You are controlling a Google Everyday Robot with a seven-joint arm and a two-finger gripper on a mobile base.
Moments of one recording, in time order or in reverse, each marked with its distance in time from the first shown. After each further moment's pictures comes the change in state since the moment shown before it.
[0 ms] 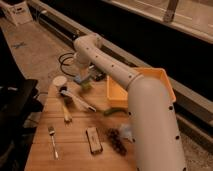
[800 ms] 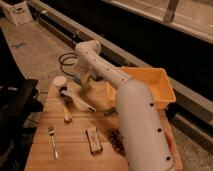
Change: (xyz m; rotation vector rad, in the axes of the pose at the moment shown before) arm 0.010 0.015 0.054 -0.075 -0.057 0.041
